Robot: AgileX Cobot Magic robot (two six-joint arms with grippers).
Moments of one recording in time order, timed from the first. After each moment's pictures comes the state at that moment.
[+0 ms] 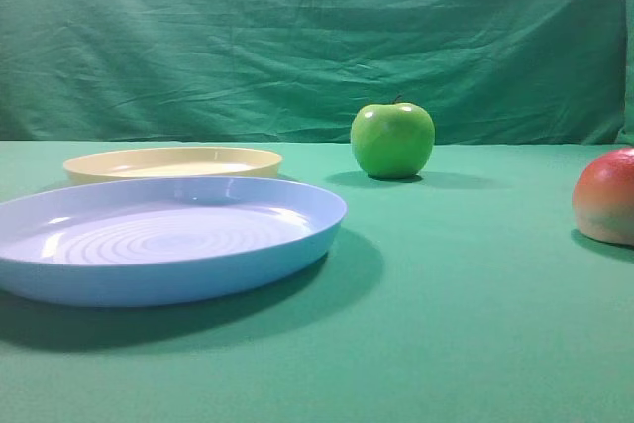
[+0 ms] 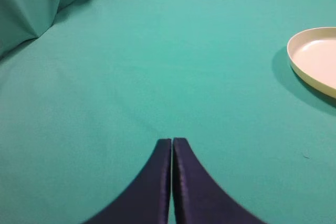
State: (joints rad) left arm 0.06 -0.02 0.01 0.32 0.38 -0.33; right arm 0.03 -0.01 0.02 0.06 0.38 -0.08
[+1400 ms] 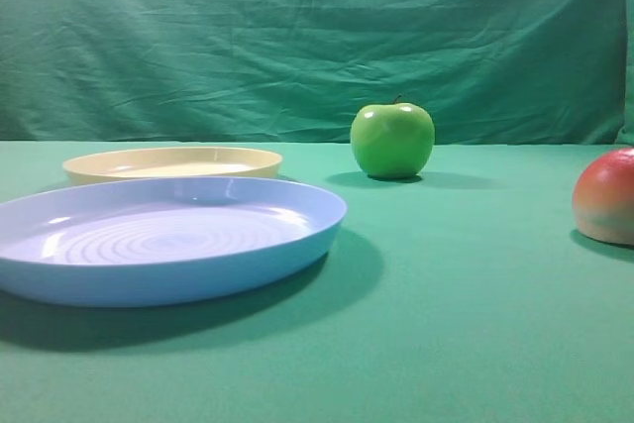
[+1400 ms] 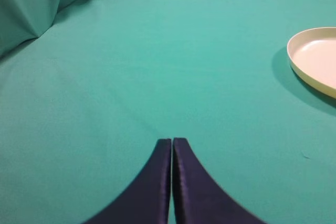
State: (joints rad) left arm 0.06 -0.02 0.01 0.32 0.38 -0.33; right arm 0.03 0.04 -0.04 0.06 0.36 -0.08
